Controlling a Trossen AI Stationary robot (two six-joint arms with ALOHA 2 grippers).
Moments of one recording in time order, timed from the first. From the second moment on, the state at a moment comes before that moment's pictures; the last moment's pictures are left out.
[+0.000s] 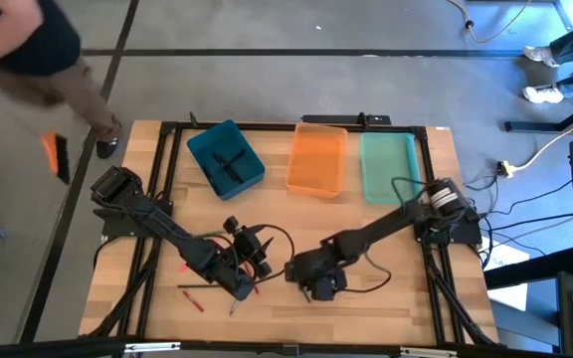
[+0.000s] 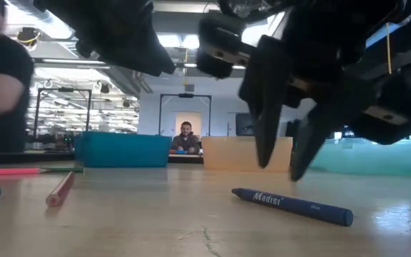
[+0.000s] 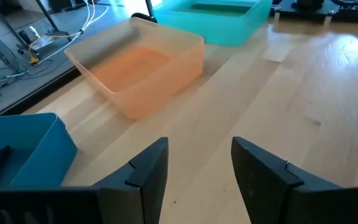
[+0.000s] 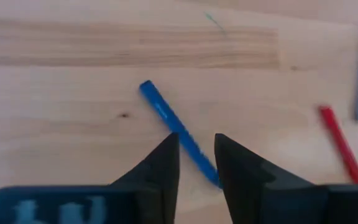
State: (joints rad) left arm -0.58 1.71 1.05 -0.39 -1.11 -0.88; right arm 0.38 2.00 1.27 -0.29 -0.24 -1.16
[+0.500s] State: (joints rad) left arm -0.58 1.71 1.05 -0.39 -1.10 -0.89; right arm 0.47 2.13 1.50 -0.63 0.10 -1.56
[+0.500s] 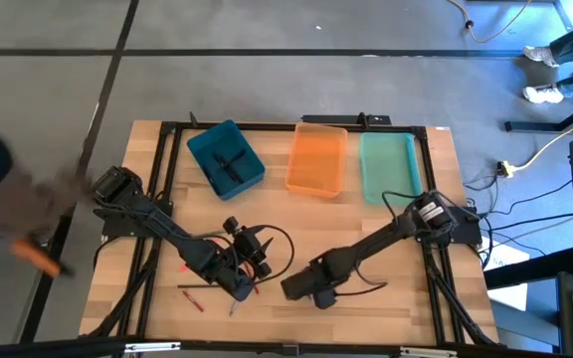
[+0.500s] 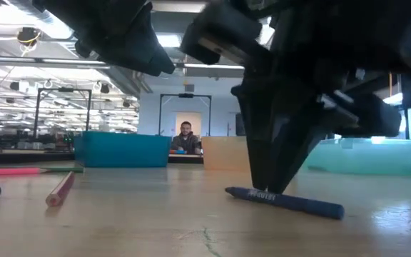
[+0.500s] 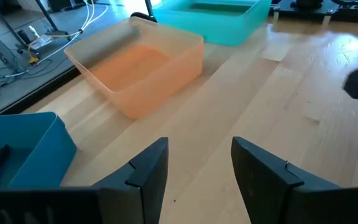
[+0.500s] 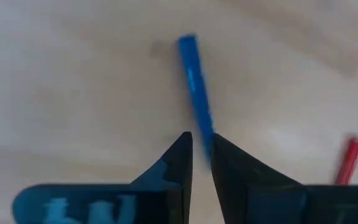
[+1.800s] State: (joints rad) left arm -0.58 1.71 1.05 -0.45 -1.01 -0.91; right arm 0.57 2.20 1.50 -0.36 0.18 -2.08
